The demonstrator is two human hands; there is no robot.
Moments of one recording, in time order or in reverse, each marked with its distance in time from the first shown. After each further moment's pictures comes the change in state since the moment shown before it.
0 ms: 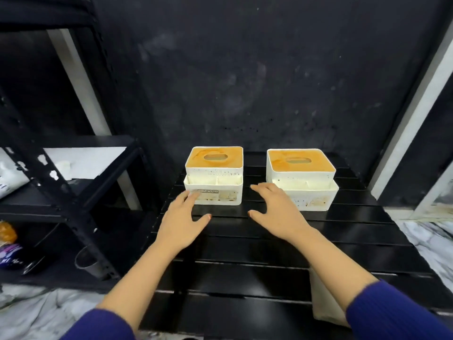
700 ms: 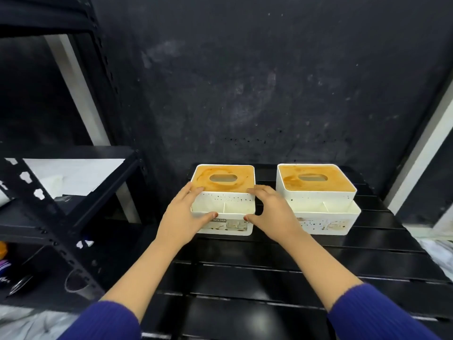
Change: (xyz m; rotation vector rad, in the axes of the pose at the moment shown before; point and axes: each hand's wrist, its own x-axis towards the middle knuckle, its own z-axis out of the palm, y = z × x) left_hand 0.062 -0.007 -0.005 -0.077 0.136 0.047; right_hand 0.069 0.007 0.026 0.056 0.109 0.018
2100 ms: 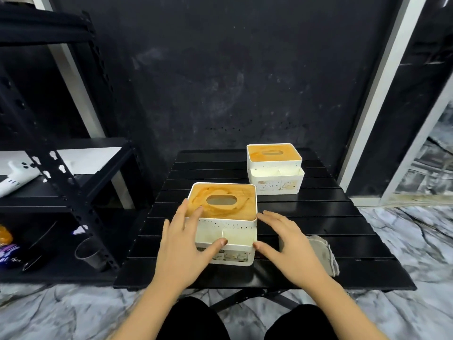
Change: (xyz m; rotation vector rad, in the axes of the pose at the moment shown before) left_hand -0.191 0.074 -0.027 0.114 -0.051 0.070; right_hand -0.216 -0.007 -0.059 0.138 0.024 0.018
